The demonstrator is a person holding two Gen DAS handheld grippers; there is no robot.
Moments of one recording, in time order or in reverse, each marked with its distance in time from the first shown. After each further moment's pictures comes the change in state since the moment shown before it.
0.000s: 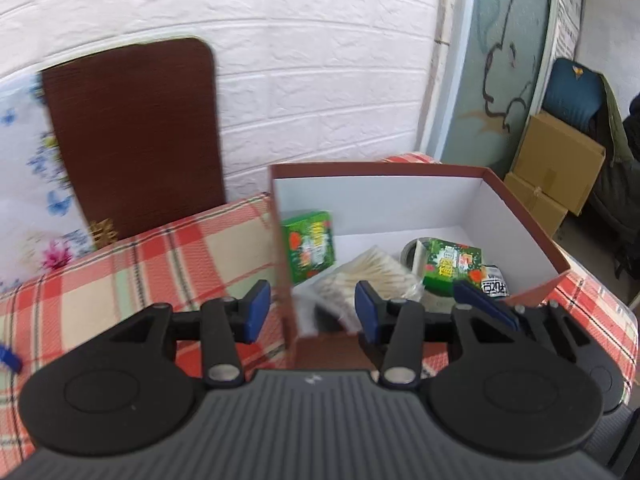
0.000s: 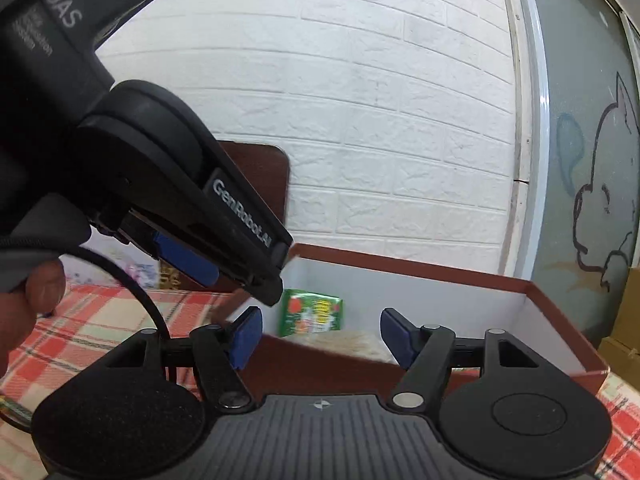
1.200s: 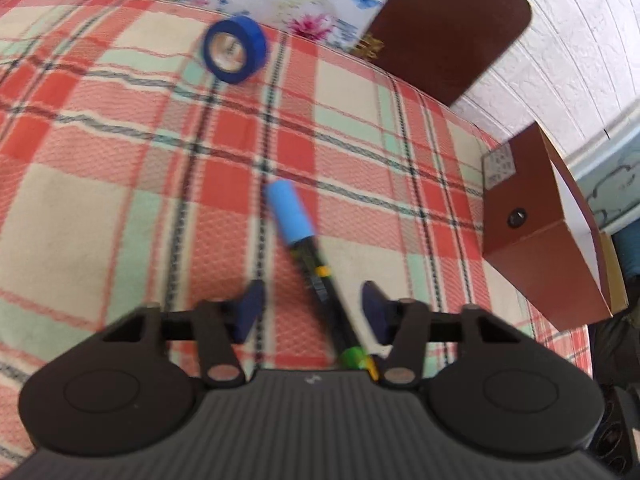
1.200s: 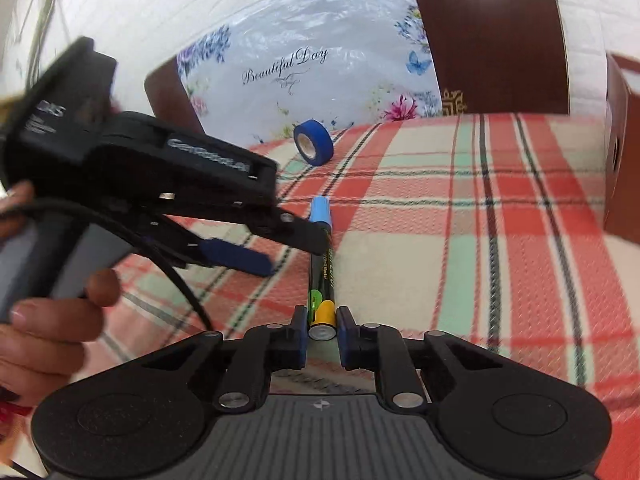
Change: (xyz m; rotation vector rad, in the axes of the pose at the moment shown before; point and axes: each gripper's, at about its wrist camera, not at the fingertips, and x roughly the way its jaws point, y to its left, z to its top) left arm -0.050 0.175 -0.147 -0.653 0.242 0.042; right arm 0.000 0.116 -0.036 0.130 0.498 0.686
